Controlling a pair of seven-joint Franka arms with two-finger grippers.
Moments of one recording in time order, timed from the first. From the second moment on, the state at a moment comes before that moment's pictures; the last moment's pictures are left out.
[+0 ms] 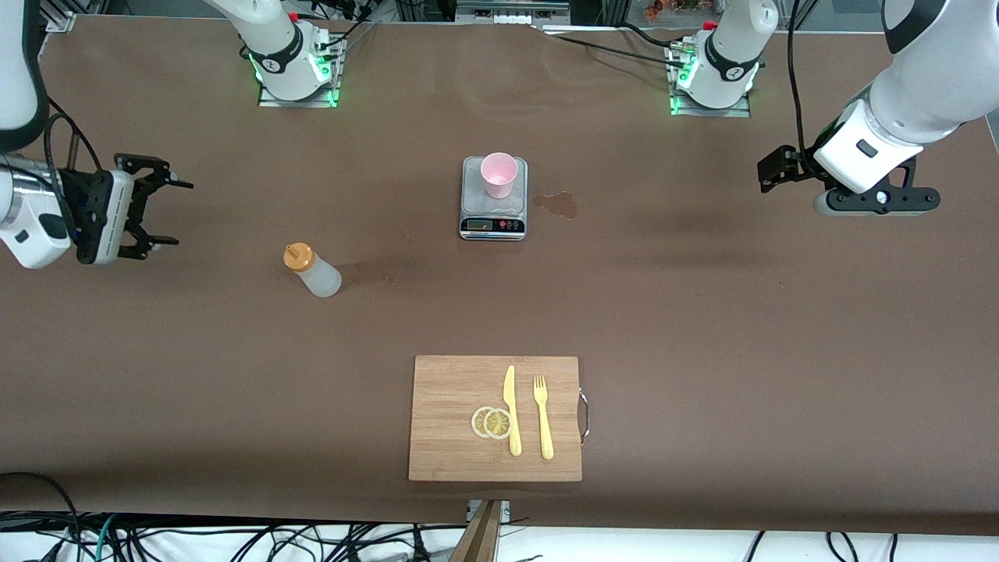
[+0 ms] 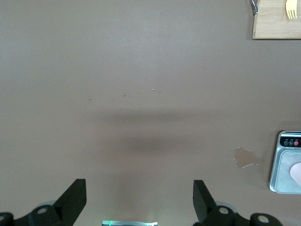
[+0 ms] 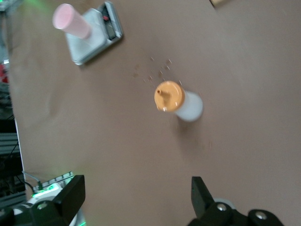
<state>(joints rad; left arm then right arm) -0.03 -0.02 -0.14 -1.73 -0.01 1.57 -0.19 0.22 0.17 -0.34 -1.66 0.33 1.48 -1.22</state>
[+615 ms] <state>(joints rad) -0.03 -0.02 -0.14 -1.72 -0.01 1.57 -0.19 0.27 -0.05 -0.22 -1.65 0.03 1.46 -0.43</state>
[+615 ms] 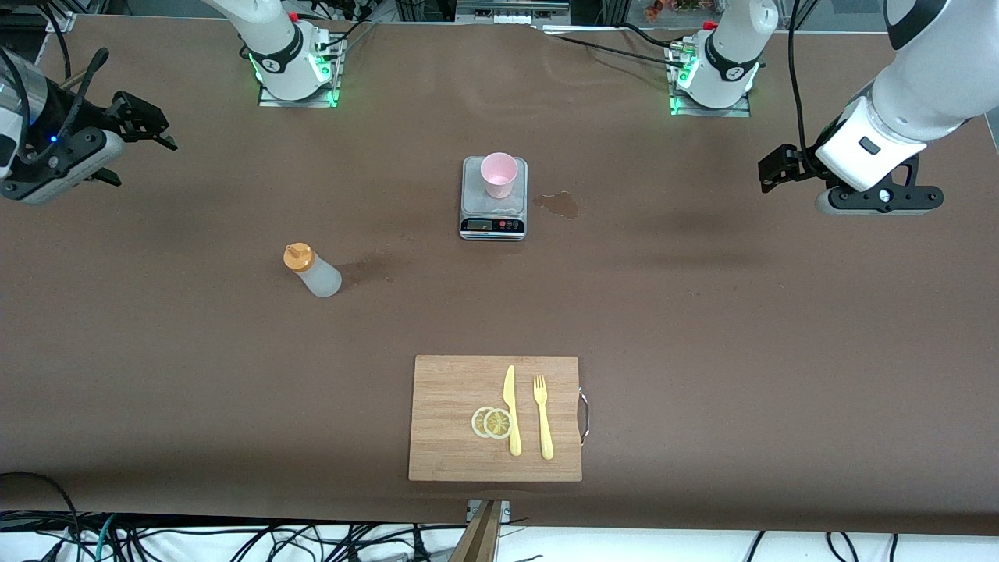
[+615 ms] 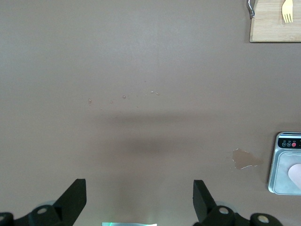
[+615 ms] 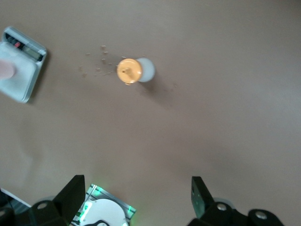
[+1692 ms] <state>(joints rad) -0.03 -0.02 -0.14 -1.72 -0.01 1.57 -0.19 0.27 -0.04 -0.23 -1.56 0.01 1.43 -0.27</state>
